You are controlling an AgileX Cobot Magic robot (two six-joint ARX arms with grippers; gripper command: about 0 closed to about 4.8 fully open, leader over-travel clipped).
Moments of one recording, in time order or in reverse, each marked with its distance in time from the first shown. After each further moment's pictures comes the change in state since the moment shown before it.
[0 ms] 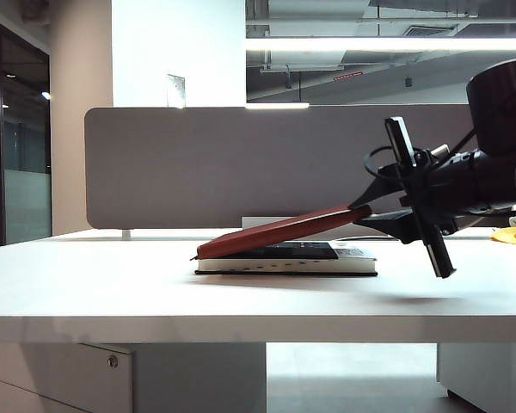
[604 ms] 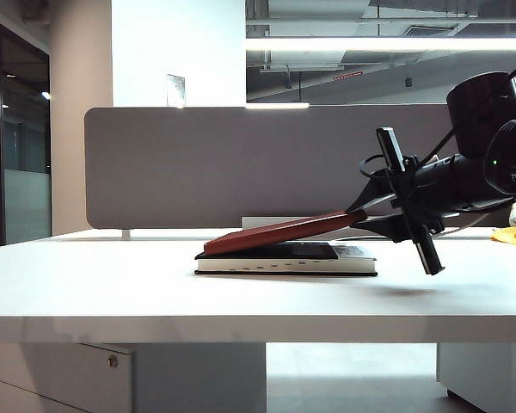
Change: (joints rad) left arm 0.000 0.000 0.000 0.000 0.003 0.000; right arm -0.020 0.070 0.156 -0.154 -0.003 0.020
